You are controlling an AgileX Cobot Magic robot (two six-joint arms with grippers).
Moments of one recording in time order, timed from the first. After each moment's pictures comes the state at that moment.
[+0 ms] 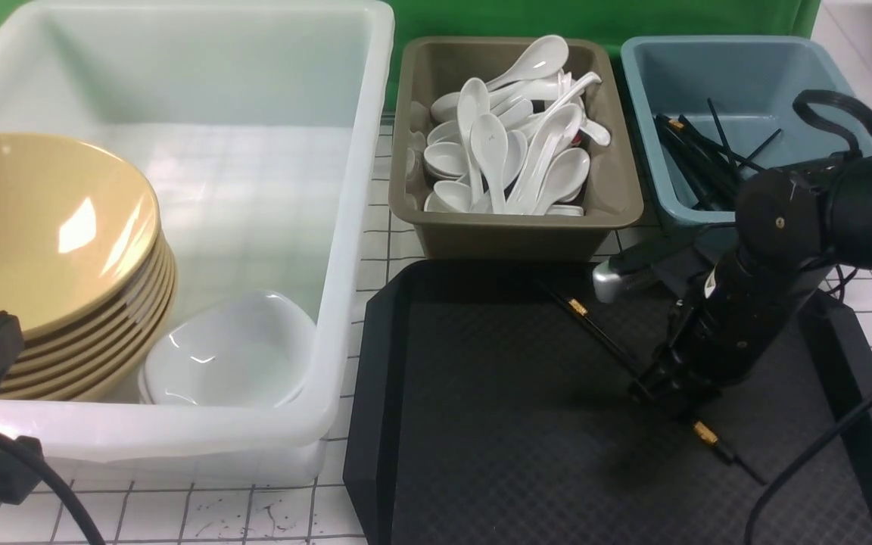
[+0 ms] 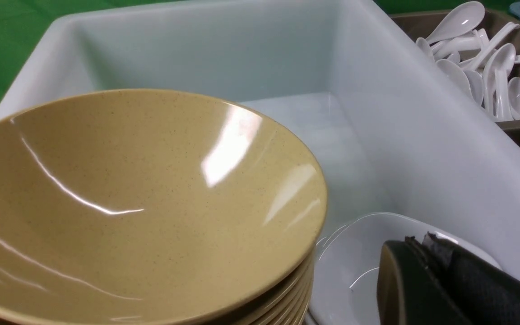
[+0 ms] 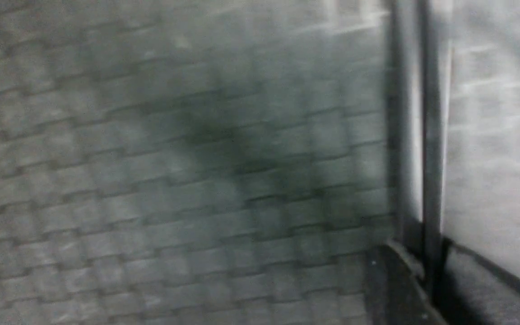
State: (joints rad) right arm 0.37 1.84 -1.11 0.08 0.80 -0.22; left arm -0.10 0.42 -0.41 -0.11 0.36 0.17
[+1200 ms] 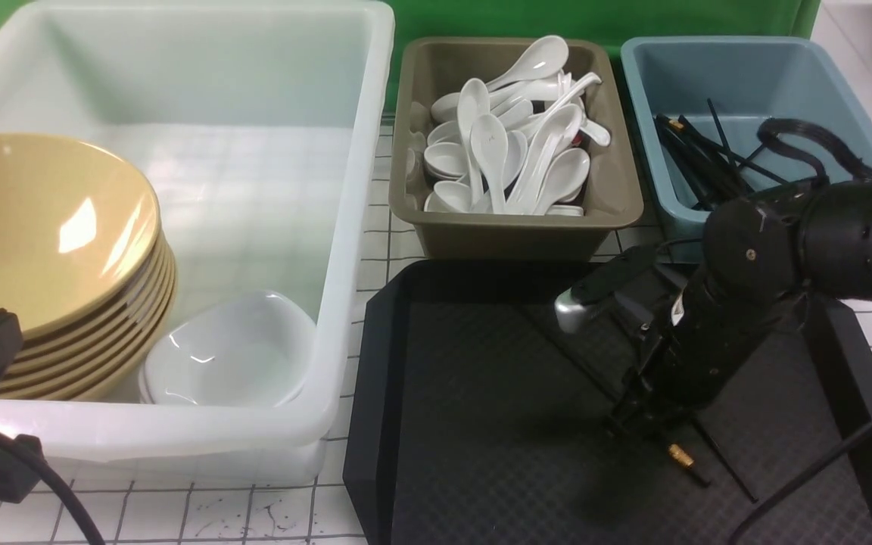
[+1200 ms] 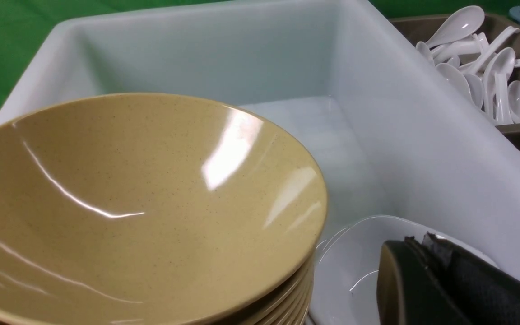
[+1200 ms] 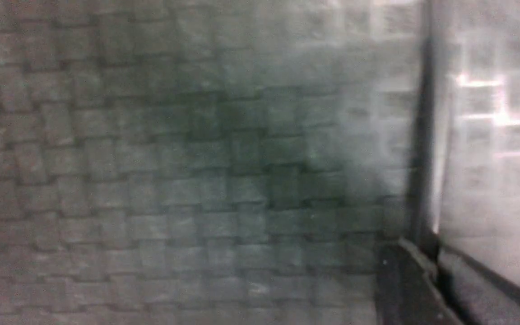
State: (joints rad) right arm 0.47 1.81 -1.07 0.09 0.75 -0.24; left arm -0.10 0.42 -0.41 -0.11 0.36 0.17
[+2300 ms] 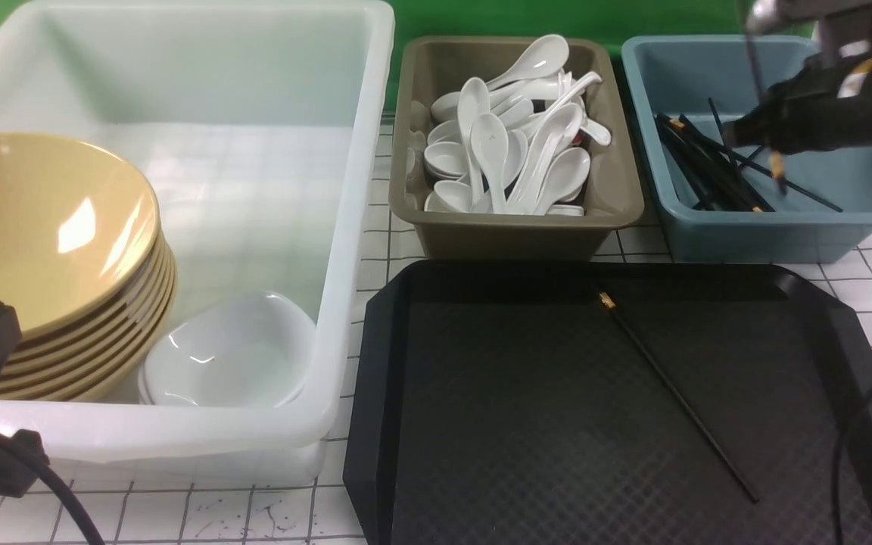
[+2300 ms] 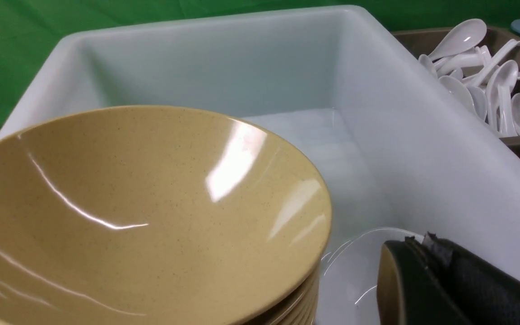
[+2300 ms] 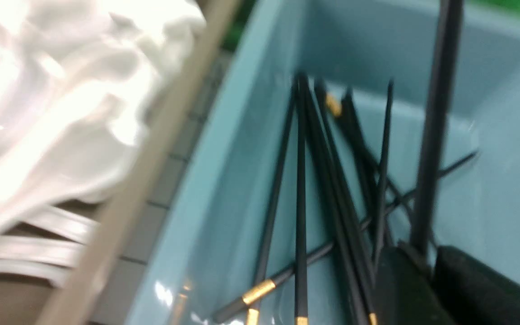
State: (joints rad) right arm 0.08 1.83 -1.35 -0.10 0.31 -0.04; left arm -0.10 0.42 -0.39 -0.11 0.31 0.17
